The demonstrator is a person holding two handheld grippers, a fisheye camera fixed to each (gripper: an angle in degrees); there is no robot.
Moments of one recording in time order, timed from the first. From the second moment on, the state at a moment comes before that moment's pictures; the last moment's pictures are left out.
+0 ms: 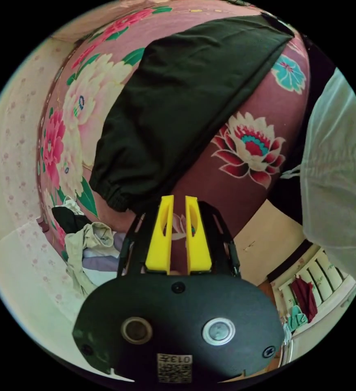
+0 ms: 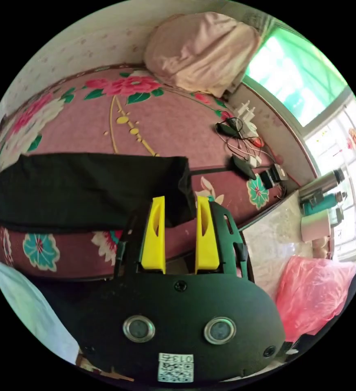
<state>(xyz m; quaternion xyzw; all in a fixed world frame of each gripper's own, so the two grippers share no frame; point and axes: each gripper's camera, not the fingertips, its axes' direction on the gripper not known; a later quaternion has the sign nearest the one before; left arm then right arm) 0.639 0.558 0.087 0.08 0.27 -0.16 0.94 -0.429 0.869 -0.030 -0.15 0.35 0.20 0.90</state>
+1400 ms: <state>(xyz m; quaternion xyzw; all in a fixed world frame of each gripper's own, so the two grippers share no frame) 0.573 0.438 0.144 0.10 0.32 -0.17 0.93 -0.109 0.876 0.044 -0.18 0.15 0.29 0.93</state>
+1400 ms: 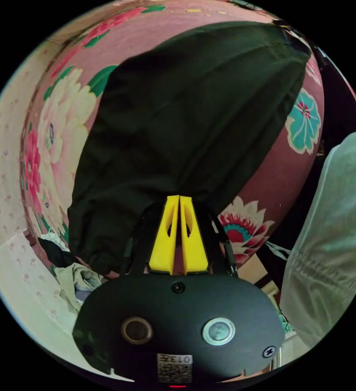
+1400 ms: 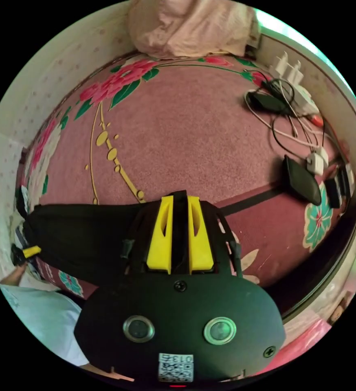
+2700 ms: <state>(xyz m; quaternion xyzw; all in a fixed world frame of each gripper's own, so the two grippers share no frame) 0.567 0.764 0.456 0.04 0.54 -0.55 0.63 -0.284 0.782 0.067 -0.32 0.31 0.29 0.85</state>
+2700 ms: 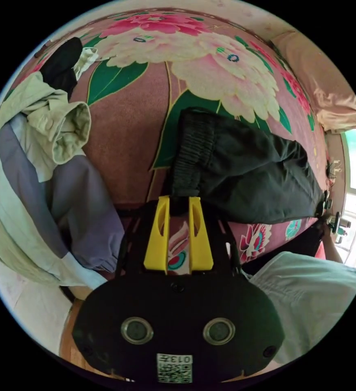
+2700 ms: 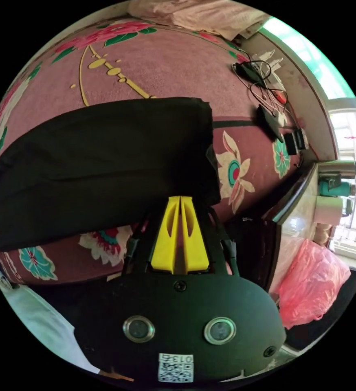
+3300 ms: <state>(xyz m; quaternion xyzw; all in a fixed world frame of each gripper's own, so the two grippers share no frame) 0.541 0.514 0.235 0.31 0.42 -0.16 0.84 -0.565 0.615 0.193 -0.25 0.12 0.02 0.96</state>
